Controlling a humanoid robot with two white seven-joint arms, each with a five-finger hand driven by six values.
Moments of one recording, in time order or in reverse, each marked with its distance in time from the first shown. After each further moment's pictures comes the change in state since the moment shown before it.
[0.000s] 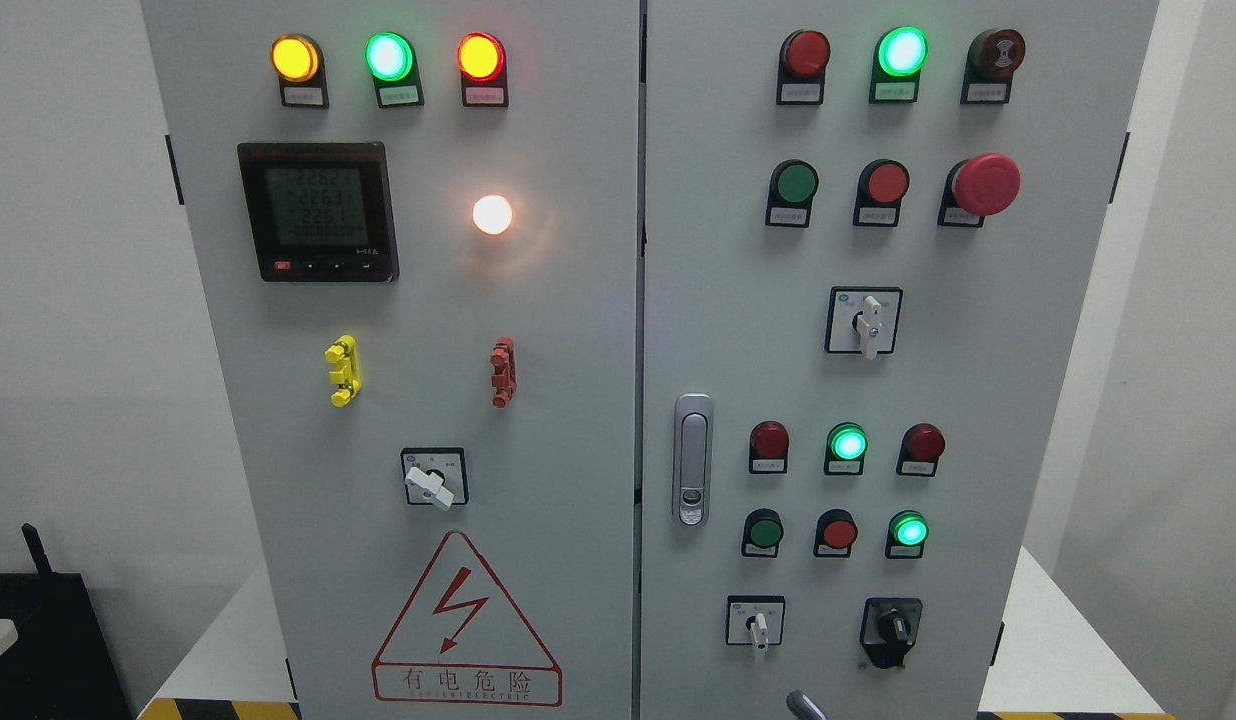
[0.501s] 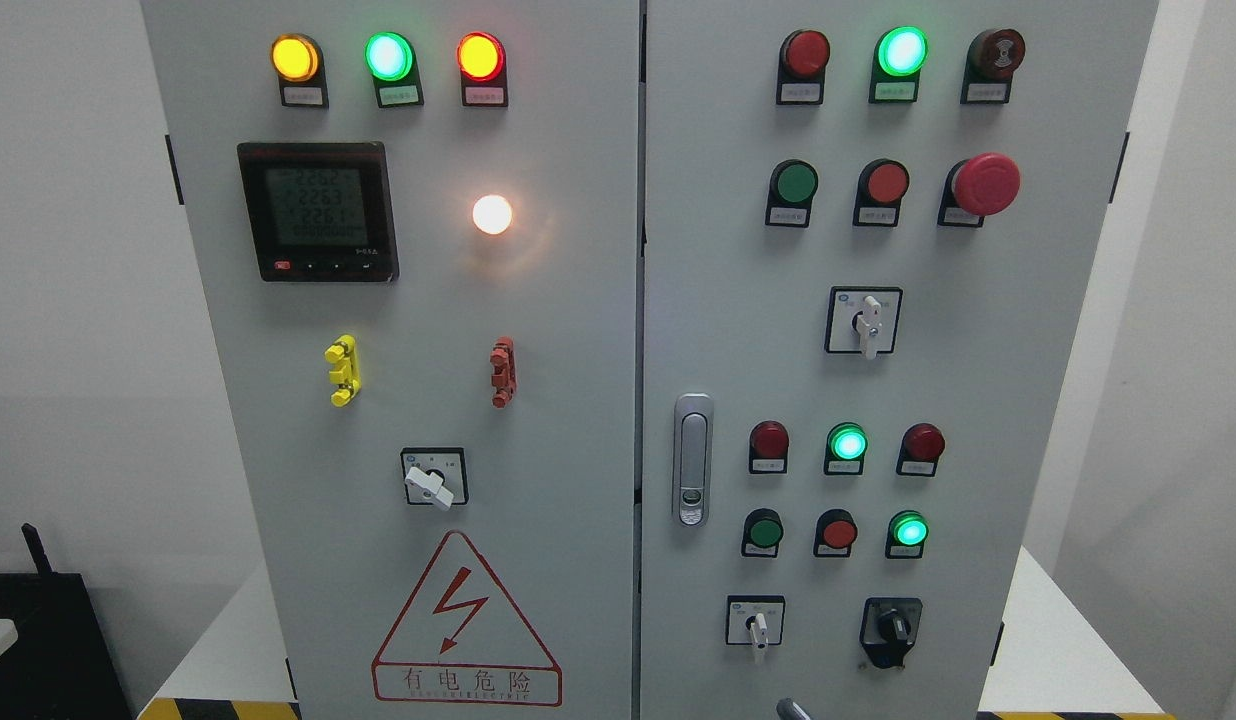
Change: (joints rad) left arm 0.000 0.000 0.000 0.000 0.000 0.000 0.000; right arm 0.005 0.000 0.013 -0.002 0.003 -0.001 0.000
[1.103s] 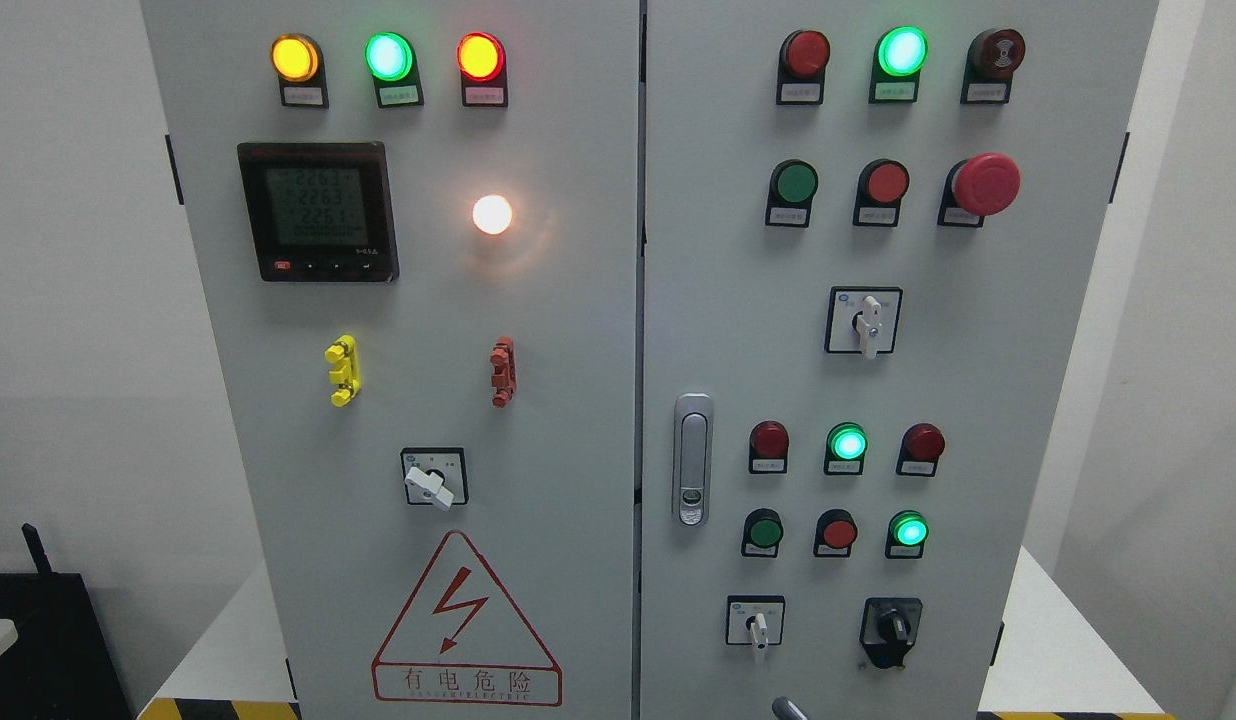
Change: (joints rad) left arm 0.000 0.000 0.000 0.000 0.000 0.000 0.000; right arm -0.001 0.000 0.006 -0.001 0.023 -0.009 0.000
